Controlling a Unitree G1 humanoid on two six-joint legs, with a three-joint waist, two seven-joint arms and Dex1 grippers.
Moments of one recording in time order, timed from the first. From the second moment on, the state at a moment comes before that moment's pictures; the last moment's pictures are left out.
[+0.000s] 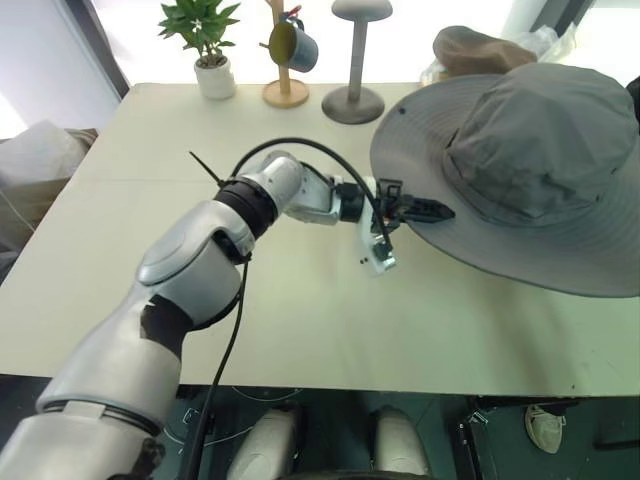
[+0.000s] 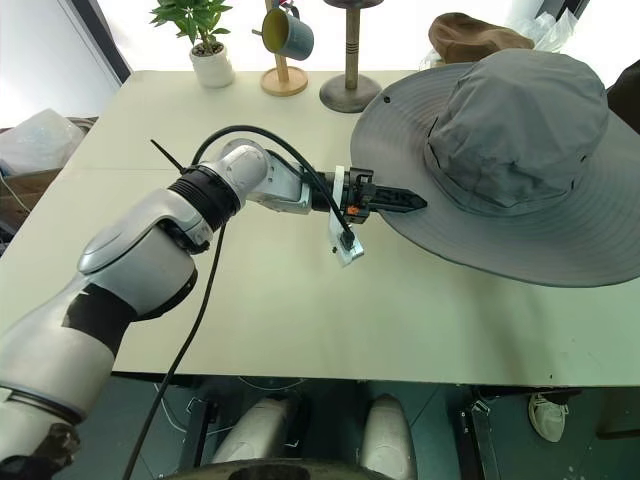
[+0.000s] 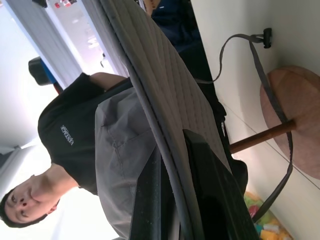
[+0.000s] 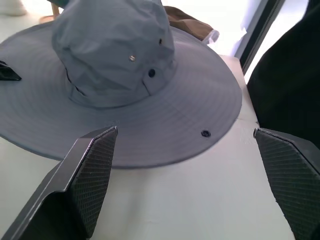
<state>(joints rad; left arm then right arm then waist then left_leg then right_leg) -1.45 0.23 -0.92 1.00 1.30 -0.97 0.68 0.75 -0.81 -1.70 -0.48 1.10 0.81 0.83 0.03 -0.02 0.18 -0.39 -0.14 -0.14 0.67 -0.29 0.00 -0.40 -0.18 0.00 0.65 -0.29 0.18</state>
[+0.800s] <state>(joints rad) -1.44 0.39 -0.80 0.97 1.06 -1.12 0.55 0.76 -0.93 -1.59 -0.42 1.05 0.79 0.87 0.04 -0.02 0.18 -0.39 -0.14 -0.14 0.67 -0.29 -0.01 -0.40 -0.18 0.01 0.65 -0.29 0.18</state>
